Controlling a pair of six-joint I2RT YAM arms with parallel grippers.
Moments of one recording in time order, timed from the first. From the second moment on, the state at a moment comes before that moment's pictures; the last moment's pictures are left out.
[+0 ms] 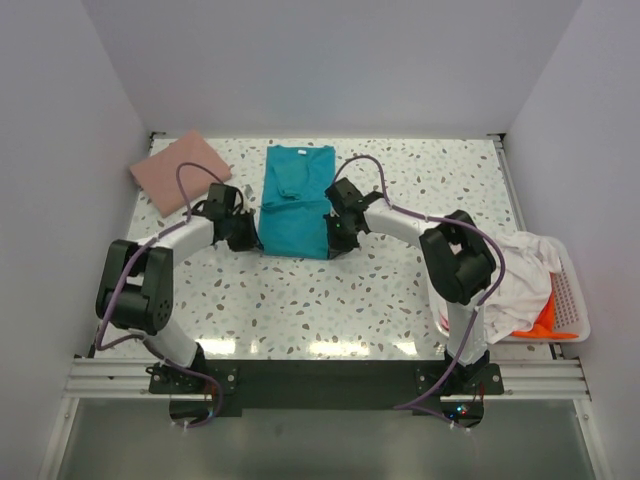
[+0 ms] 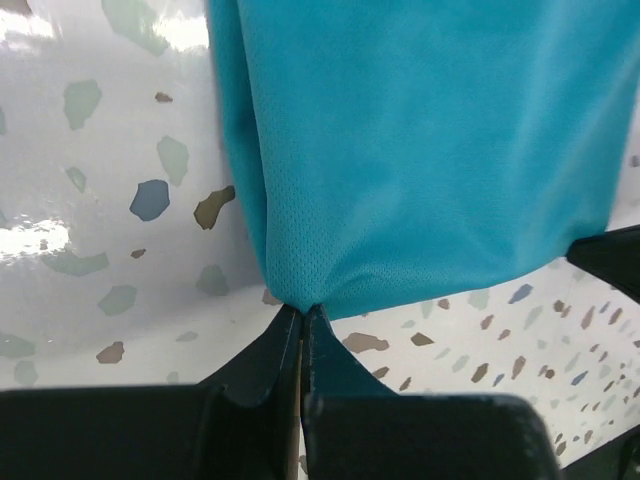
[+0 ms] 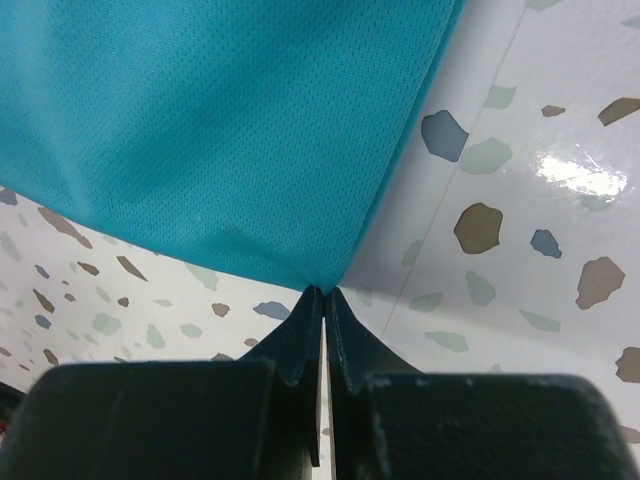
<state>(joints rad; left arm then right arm) -0.19 1.67 0.92 -0.31 0.28 -0.36 0.63 2.01 1.41 -0.56 -0.14 0.51</state>
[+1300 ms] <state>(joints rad) -0.19 1.19 1.11 -1.03 0.48 -0.31 0.82 1.51 1.49 -1.11 -0.09 0.63</state>
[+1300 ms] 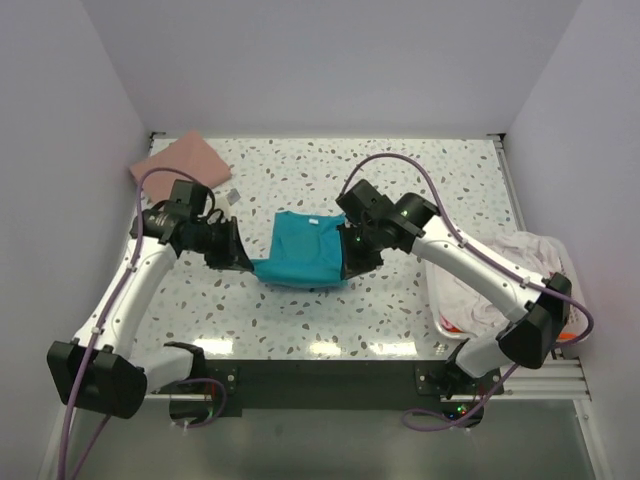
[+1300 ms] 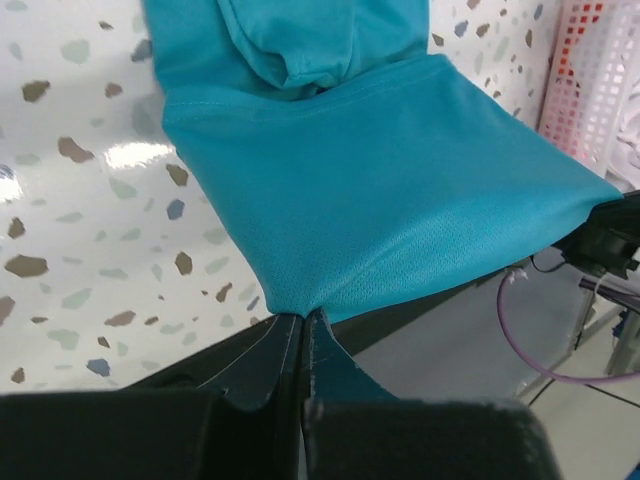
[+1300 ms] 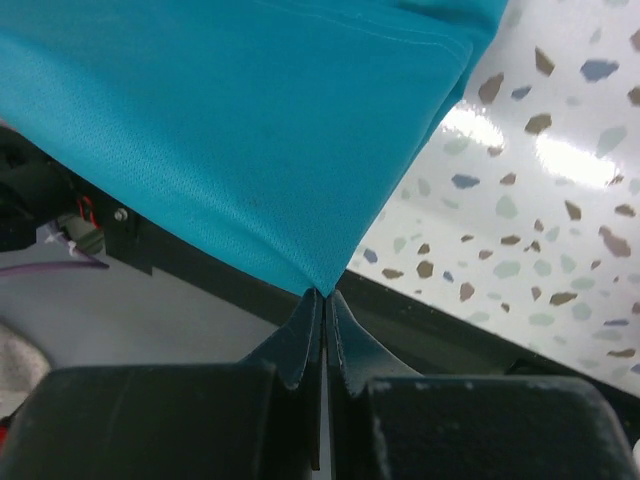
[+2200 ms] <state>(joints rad) -0.19 1.23 0.99 -1.09 0.67 -0.31 0.85 1.47 1.43 -1.19 0.01 0.77</state>
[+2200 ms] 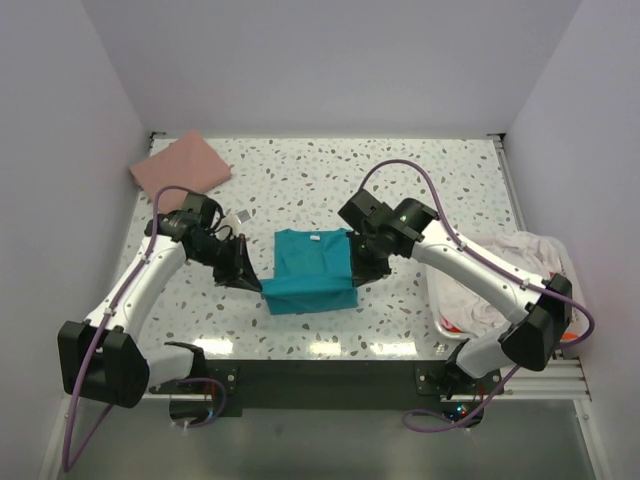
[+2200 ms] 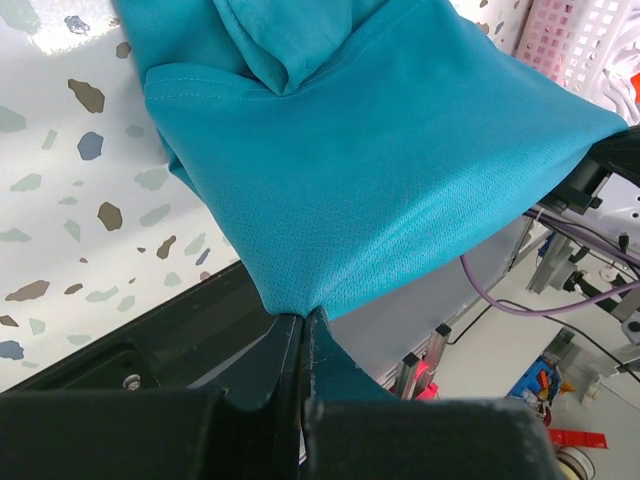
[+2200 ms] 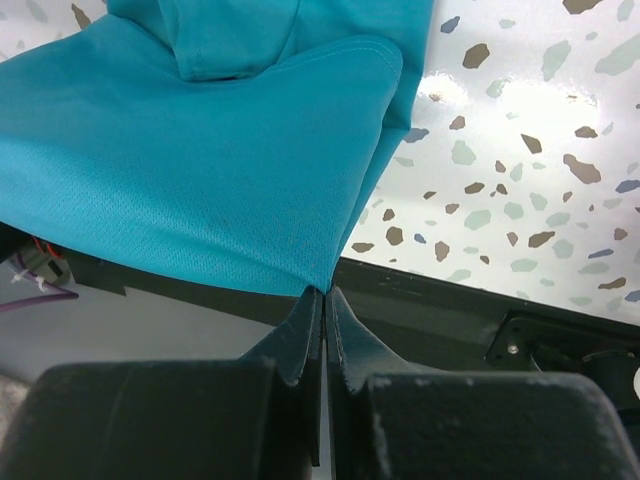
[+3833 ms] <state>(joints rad) -0.22 1.14 0.82 -1.15 0.80 -0.39 0.93 1.26 1.18 -1.21 0.01 0.98</state>
